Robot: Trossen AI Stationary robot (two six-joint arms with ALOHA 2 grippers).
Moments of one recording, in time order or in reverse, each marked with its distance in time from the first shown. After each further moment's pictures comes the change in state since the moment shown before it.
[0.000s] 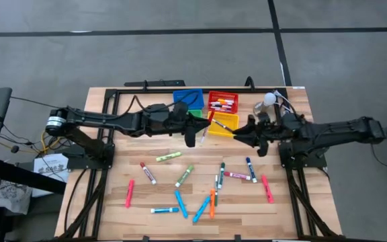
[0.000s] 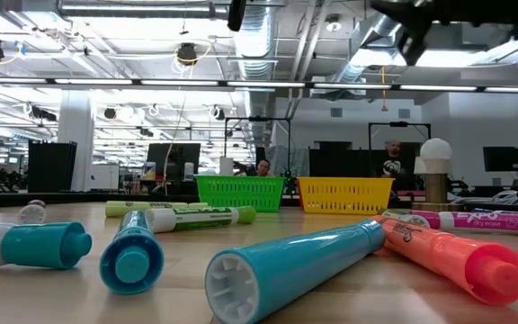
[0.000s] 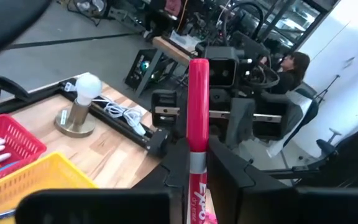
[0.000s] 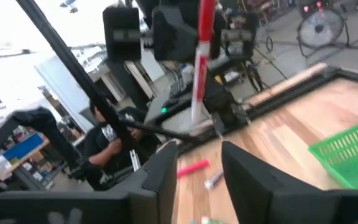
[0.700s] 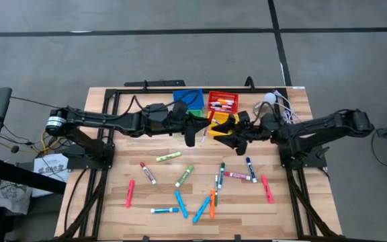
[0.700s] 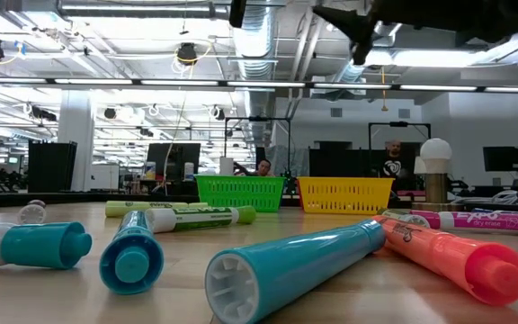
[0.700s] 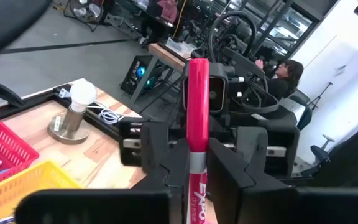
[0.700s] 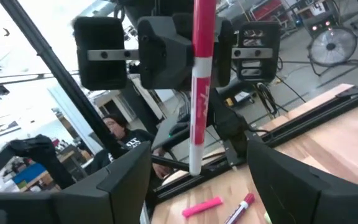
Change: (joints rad) left arm -0.002 0.000 0.000 0.034 -0.002 -0.007; right arm -0.007 0.432 0.104 0.429 0.009 0.031
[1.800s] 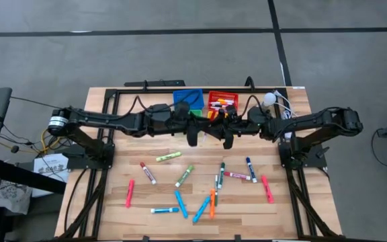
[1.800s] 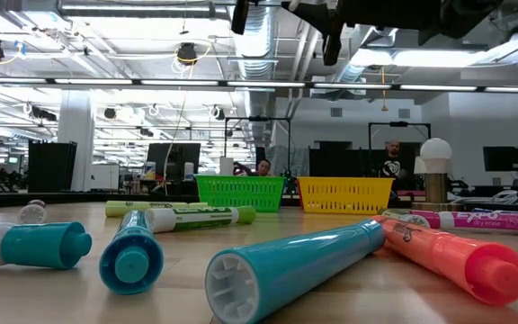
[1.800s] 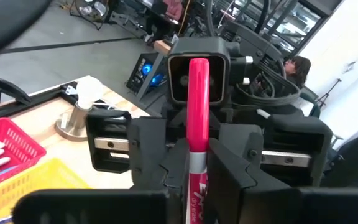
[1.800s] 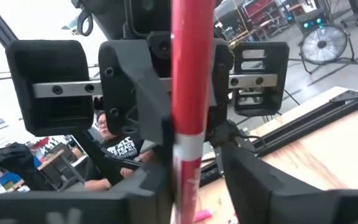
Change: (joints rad) left arm 0.010 0.025 -0.001 0.005 -0.008 0.009; right arm -0.066 0.168 0.167 -0.032 -0.051 -0.003
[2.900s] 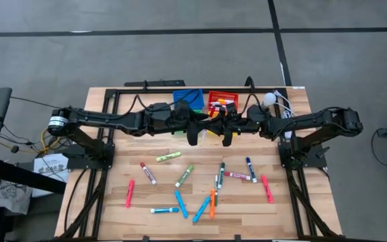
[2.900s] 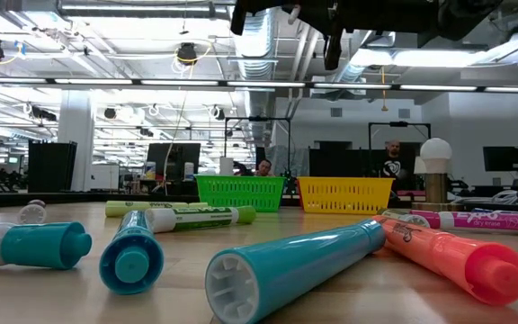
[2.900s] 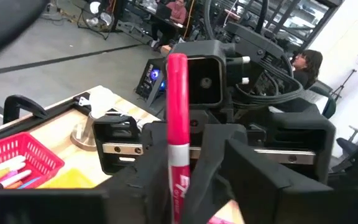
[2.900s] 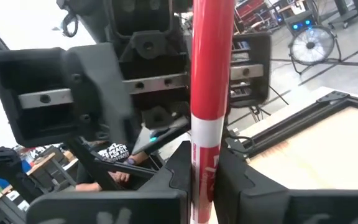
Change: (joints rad) left arm 0.012 -0.002 0.000 -0.003 -0.017 0.081; right arm -0.028 0.000 -0.001 -0.018 0.005 0.001
